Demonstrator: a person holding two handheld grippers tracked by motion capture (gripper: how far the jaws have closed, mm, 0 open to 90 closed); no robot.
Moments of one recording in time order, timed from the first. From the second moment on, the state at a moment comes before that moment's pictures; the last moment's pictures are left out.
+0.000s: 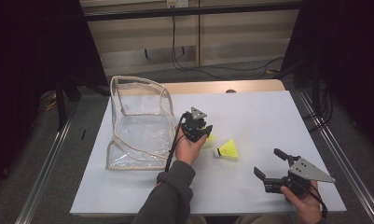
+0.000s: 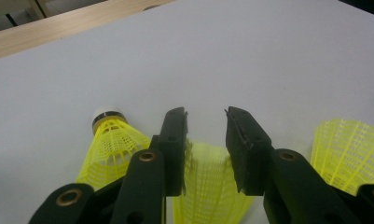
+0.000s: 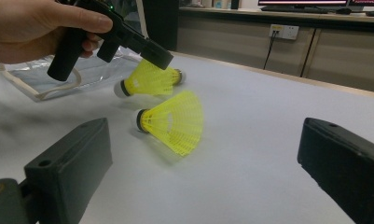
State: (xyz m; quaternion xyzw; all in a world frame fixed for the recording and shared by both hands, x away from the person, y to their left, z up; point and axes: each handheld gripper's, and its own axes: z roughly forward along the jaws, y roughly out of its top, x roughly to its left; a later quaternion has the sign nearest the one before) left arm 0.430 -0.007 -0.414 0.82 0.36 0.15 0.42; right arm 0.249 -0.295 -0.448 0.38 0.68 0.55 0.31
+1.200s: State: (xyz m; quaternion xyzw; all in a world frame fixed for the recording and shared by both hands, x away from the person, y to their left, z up) left arm 0.417 -0.004 -0.411 0.80 0.40 0.12 0.42; right arm 0.248 -0.294 -0.448 0.38 0.68 0.55 0.31
